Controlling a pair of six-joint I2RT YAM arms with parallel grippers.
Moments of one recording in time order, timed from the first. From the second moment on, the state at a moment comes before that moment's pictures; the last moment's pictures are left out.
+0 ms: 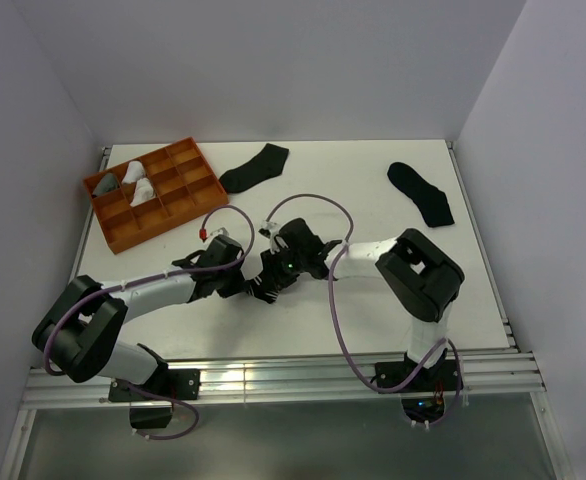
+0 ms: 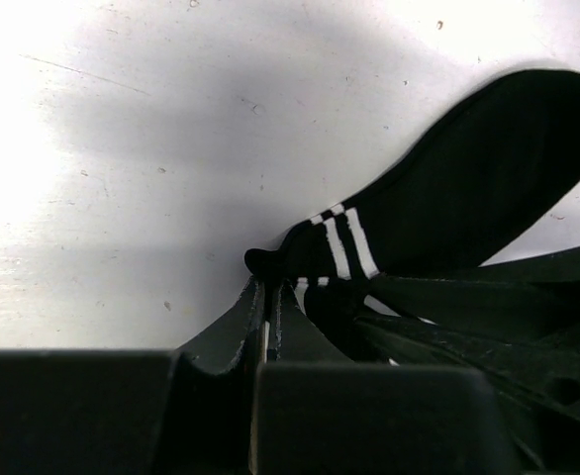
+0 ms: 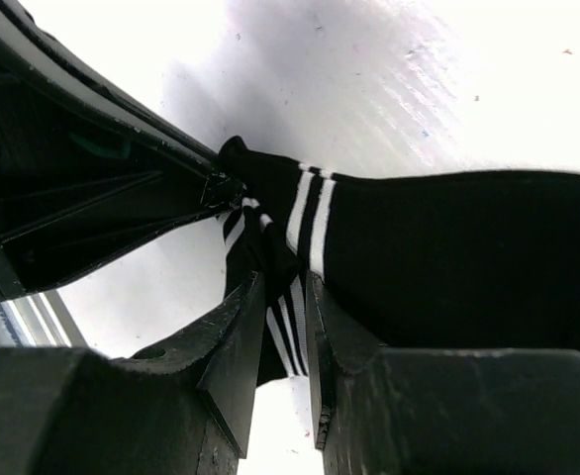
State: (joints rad) left arm -0.65 1.42 0.63 -0.17 -0.09 -0.95; right arm 0.79 1.84 0.95 0.09 -0.43 0.35
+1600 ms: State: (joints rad) left arm -0.65 1.29 0.51 -0.14 -0.14 -1.11; right arm 0.83 1.88 0.96 0.11 -0.44 0.50
